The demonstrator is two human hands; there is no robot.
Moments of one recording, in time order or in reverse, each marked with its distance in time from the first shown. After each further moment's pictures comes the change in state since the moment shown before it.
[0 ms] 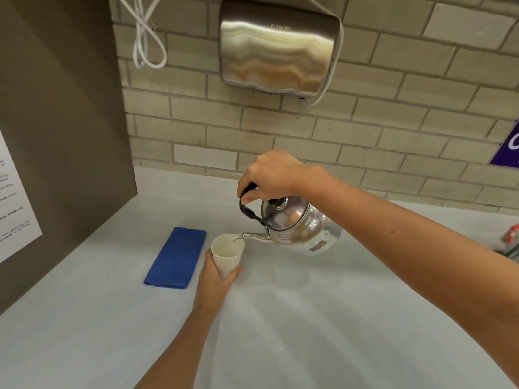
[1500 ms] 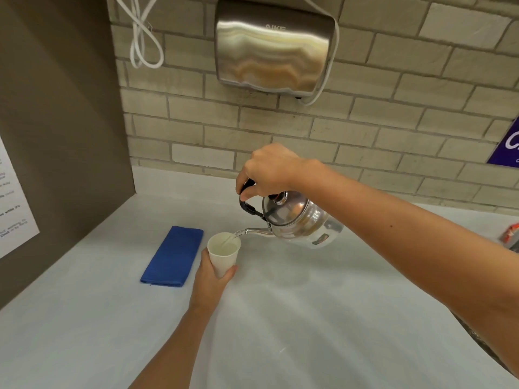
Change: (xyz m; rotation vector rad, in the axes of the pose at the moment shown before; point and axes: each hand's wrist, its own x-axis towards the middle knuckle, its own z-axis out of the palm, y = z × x) left_hand 0.000 -0.003 0.002 -0.006 0.018 0.017; right_hand -0.006 0.002 -0.010 -0.077 -0.020 -0.017
